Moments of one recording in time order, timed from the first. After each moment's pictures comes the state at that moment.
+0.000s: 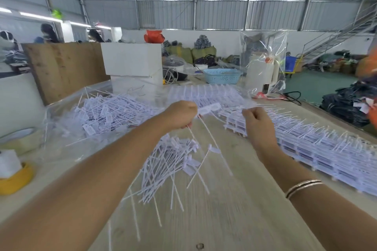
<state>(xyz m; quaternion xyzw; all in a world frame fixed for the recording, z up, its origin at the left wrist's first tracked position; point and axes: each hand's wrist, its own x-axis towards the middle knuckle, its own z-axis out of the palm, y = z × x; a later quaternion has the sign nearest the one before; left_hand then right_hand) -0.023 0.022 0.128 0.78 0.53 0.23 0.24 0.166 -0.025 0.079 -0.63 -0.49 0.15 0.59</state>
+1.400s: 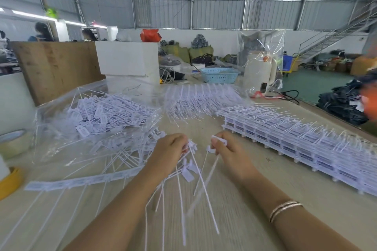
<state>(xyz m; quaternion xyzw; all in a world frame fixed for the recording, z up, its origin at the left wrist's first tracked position) -0.044 -0.014 0.040 0.71 0.42 0.45 0.33 0.136 -0.039 0.017 -0.51 -0.63 0.28 0.51</state>
